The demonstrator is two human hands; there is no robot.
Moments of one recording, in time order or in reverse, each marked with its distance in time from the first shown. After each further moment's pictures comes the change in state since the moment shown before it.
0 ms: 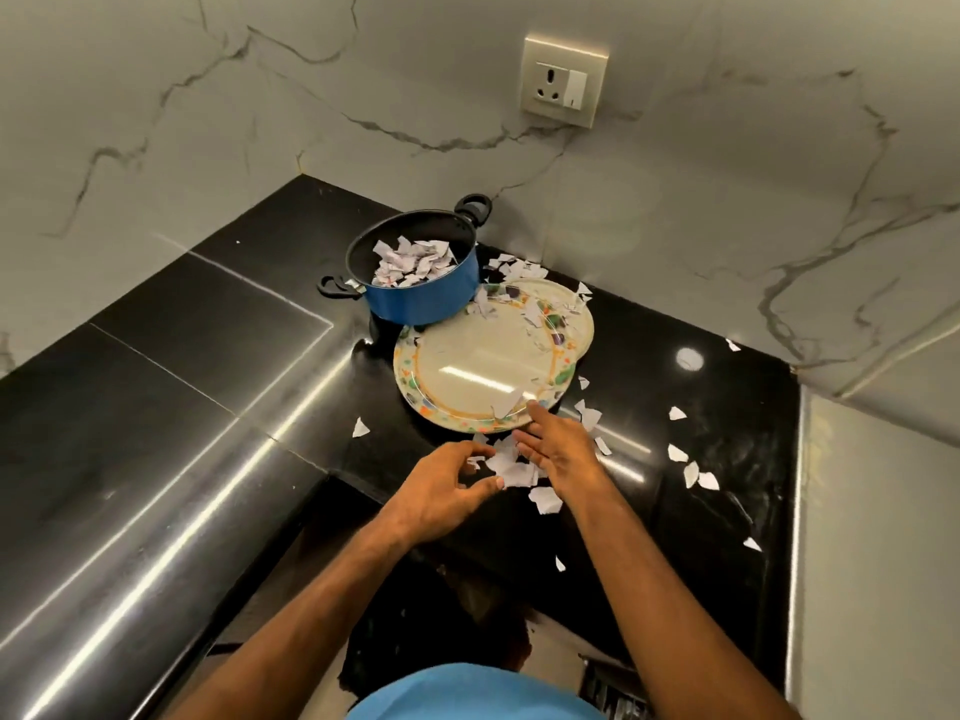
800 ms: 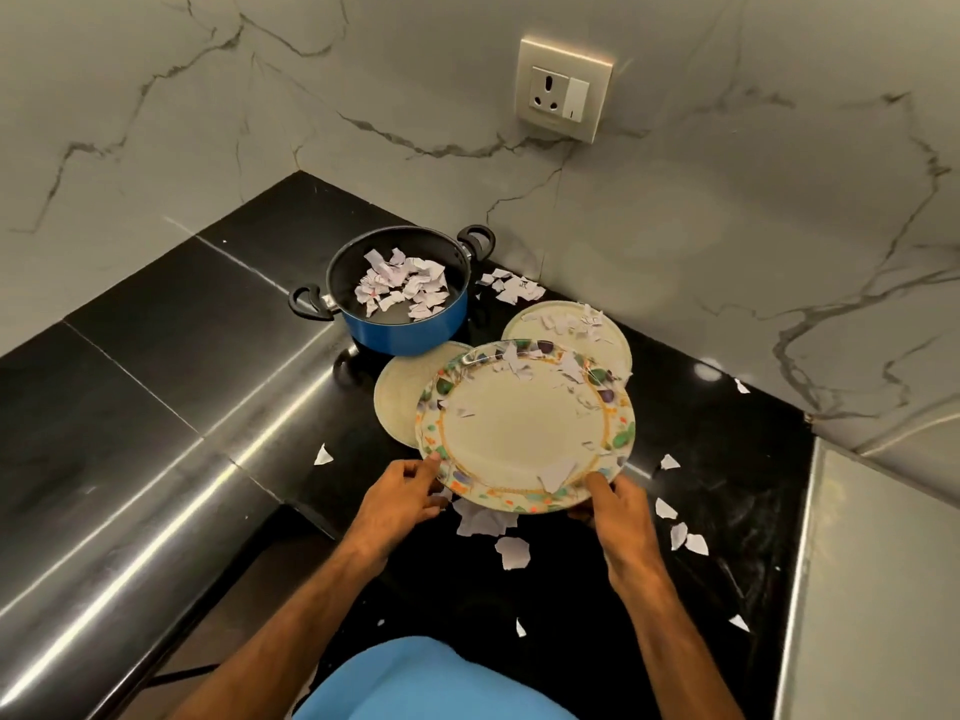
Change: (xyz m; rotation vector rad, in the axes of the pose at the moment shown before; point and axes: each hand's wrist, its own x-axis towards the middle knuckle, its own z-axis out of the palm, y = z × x) left_hand 0.060 -0.008 0.014 -0.645 0.210 -0.524; right_hand 0.009 -0.015 -0.098 -0.265 0.116 -0.203
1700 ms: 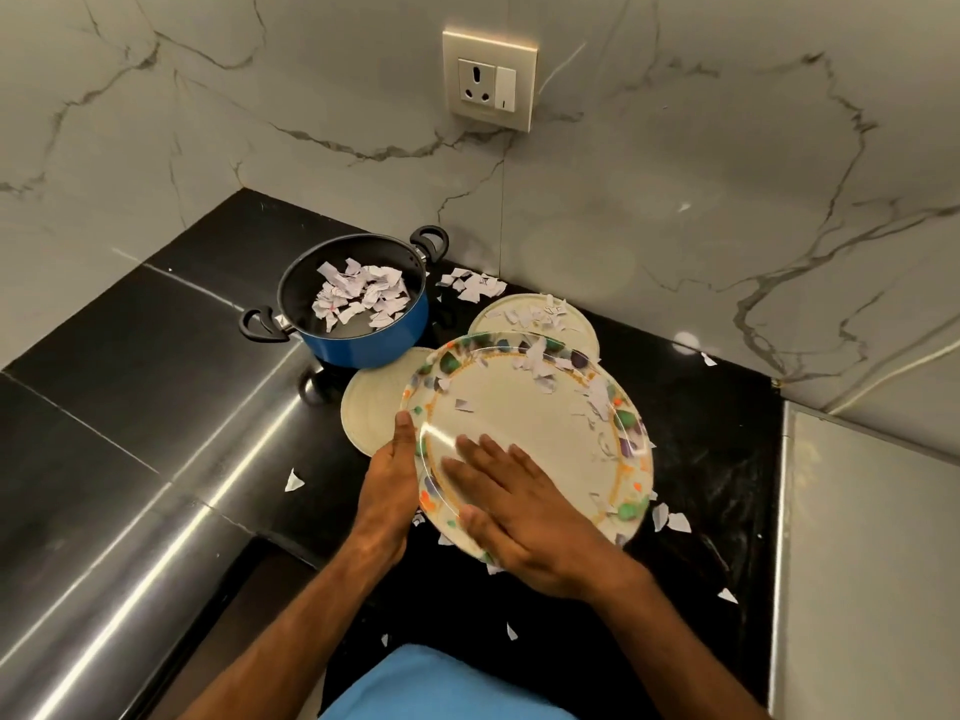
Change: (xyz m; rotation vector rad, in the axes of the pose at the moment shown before) left_hand -0.020 0.050 0.041 -0.216 0.032 0.196; right_hand -0.039 -0.037 0.019 -1.056 -0.637 -0.817
